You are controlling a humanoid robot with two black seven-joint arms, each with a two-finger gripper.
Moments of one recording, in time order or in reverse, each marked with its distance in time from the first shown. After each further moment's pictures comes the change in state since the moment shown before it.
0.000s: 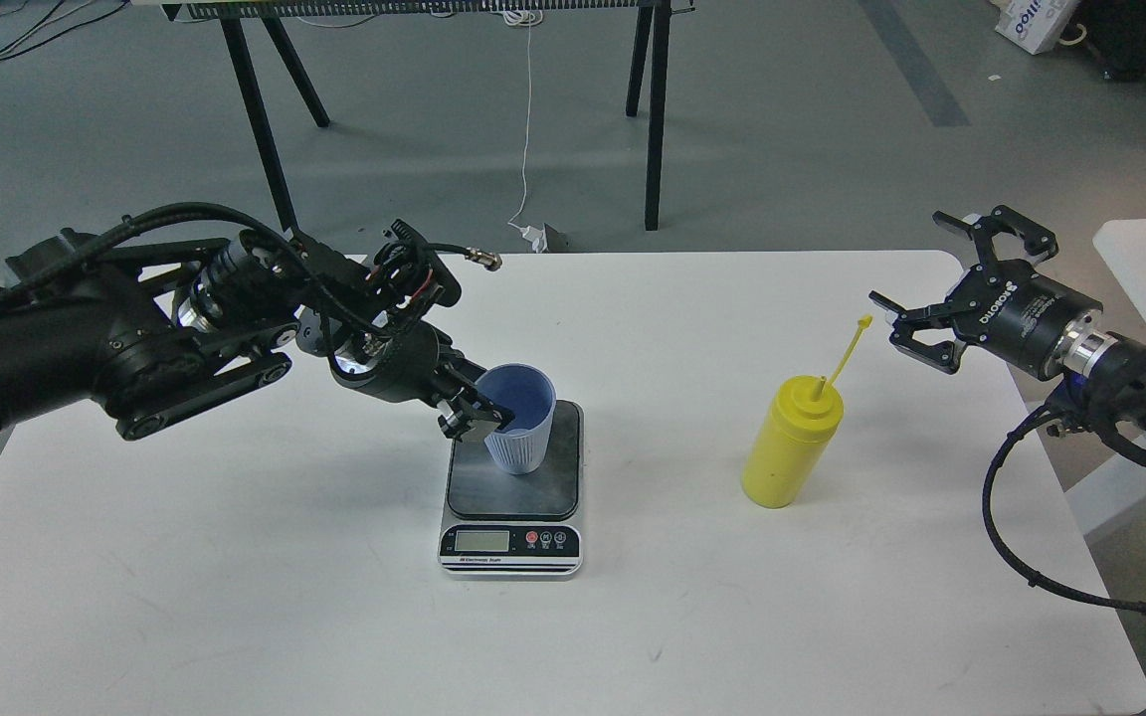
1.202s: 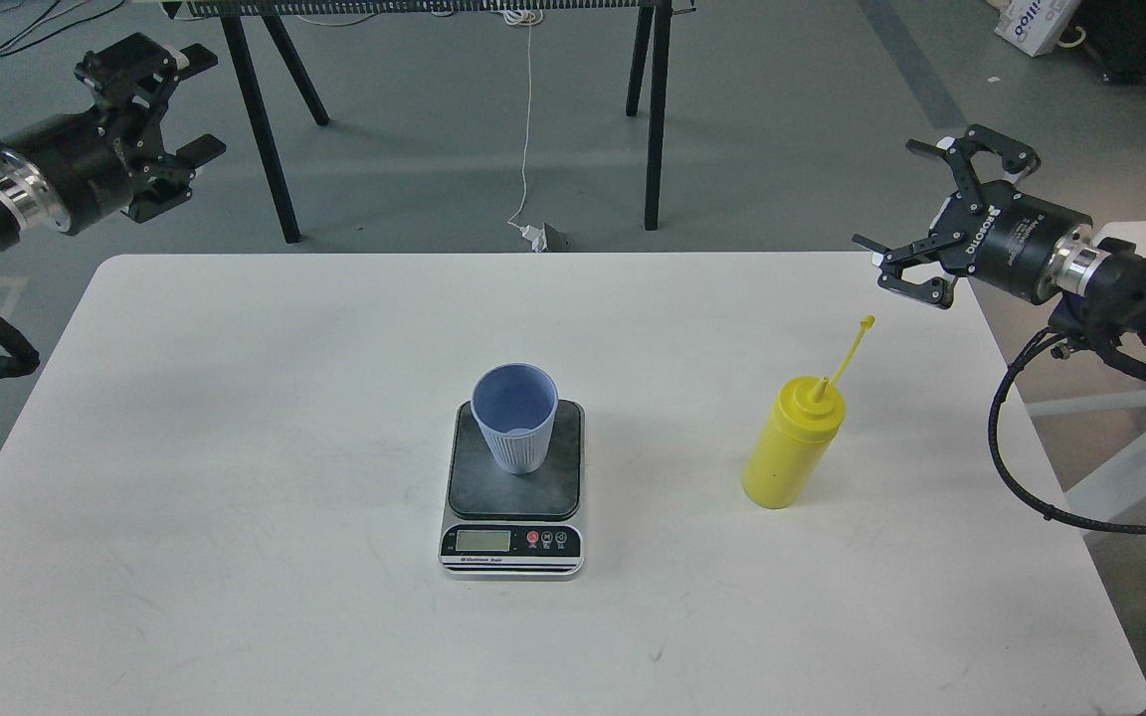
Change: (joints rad) left arm 0.140 0.293 -0.123 0.401 -1.599 0.000 0.000; right arm 0.214 -0.021 -0.193 -0.056 -0.017 0.000 0.000
